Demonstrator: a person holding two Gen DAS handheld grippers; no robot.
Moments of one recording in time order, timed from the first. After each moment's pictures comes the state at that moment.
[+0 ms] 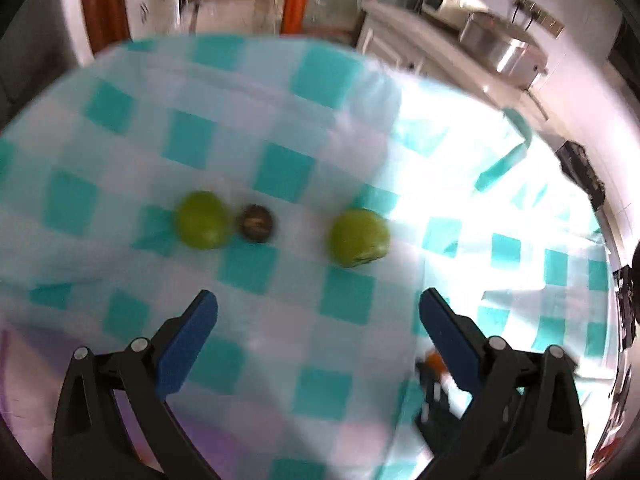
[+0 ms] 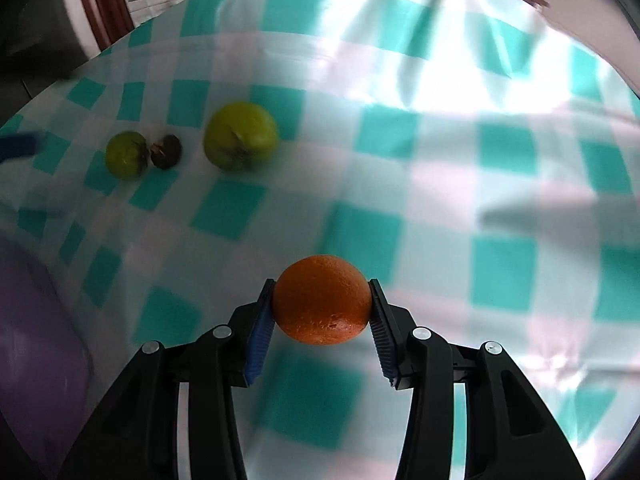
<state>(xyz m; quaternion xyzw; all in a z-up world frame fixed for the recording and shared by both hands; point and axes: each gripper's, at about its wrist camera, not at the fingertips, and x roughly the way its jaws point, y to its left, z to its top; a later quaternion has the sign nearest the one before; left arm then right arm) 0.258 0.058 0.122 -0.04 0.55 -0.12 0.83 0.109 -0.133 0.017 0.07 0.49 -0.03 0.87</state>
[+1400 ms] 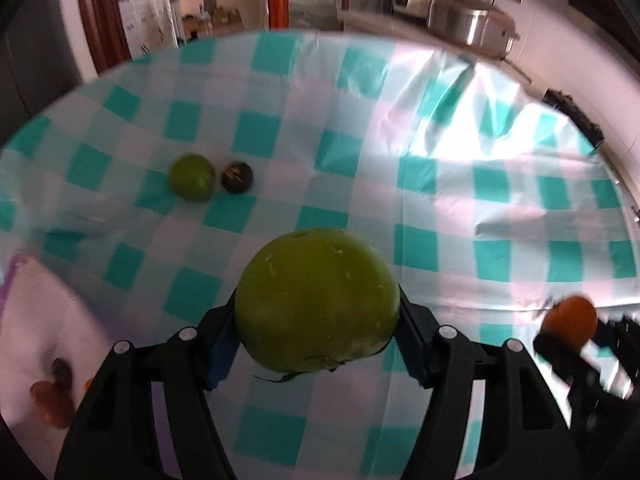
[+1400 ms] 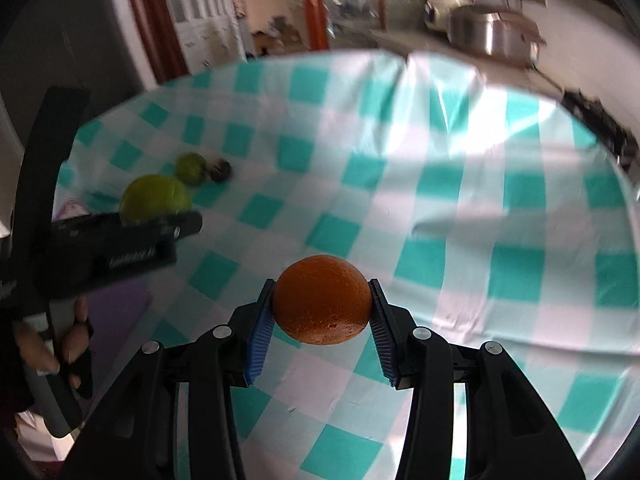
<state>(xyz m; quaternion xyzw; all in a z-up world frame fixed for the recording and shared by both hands) 0.120 0.026 0.117 0.04 0.47 -0.11 0.88 0.033 -0.154 0.121 0.04 0.43 0.04 0.90</state>
